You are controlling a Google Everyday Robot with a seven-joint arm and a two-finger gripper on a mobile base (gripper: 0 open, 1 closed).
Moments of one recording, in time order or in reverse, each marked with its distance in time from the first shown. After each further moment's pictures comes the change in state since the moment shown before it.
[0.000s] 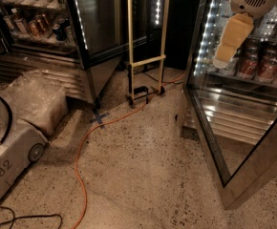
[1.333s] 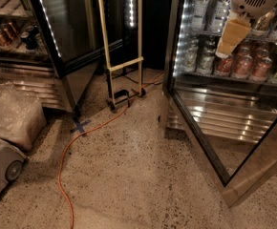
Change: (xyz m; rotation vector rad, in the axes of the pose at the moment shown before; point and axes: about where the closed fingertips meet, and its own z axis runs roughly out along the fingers) arm 0.000 0.000 0.000 0.000 0.000 0.000
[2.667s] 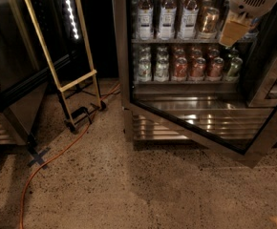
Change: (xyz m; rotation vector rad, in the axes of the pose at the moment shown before) arm 0.000 0.000 0.000 0.000 0.000 0.000
